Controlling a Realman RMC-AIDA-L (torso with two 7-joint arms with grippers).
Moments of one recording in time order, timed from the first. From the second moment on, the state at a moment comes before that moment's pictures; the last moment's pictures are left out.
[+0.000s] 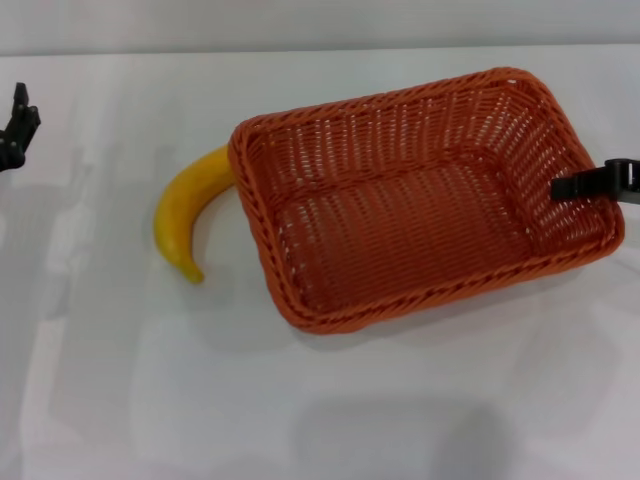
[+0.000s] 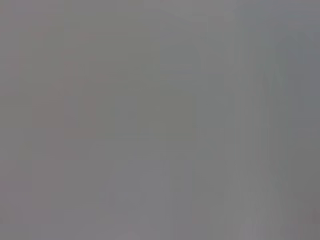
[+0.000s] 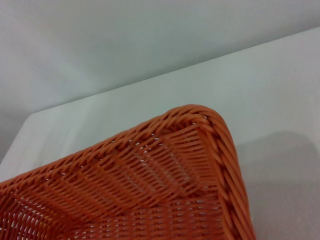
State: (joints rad) left arm -0.41 -2.08 1.92 0.18 -0.66 1.14 0.13; right arm 0.58 2.01 -0.69 -0.92 -2.24 -1.50 2.38
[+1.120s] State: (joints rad) left arm -0.41 -2.08 1.92 0.18 -0.66 1.14 0.13; right arm 0.56 2.01 -0.69 -0.93 -2.21 -1.48 2.38
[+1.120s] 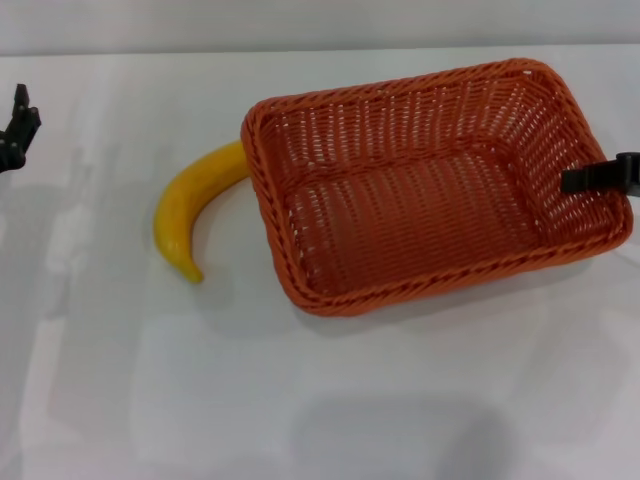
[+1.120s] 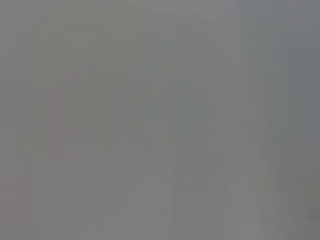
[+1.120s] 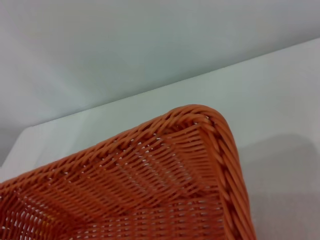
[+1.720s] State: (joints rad) left arm -0.41 -2.08 1.92 0.18 -0.66 1.14 0.13; right arm 0.57 2.00 -0.69 -0.93 -2.16 -1.51 2.34
